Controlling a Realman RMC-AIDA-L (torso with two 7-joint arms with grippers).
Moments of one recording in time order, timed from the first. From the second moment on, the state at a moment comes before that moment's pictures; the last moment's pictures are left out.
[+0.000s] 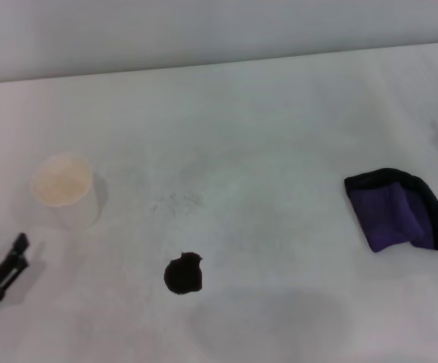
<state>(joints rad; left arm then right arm) 0.03 -2.08 1.61 0.43 -2.70 -1.13 2.69 0.27 2.00 -0.71 -0.05 -0.74 -1.46 0.34</state>
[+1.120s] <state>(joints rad) -0.10 -2.07 1.56 0.31 -2.81 -1.19 2.70 0.52 1.66 -0.87 -0.57 -1.99 -1.81 2.29</state>
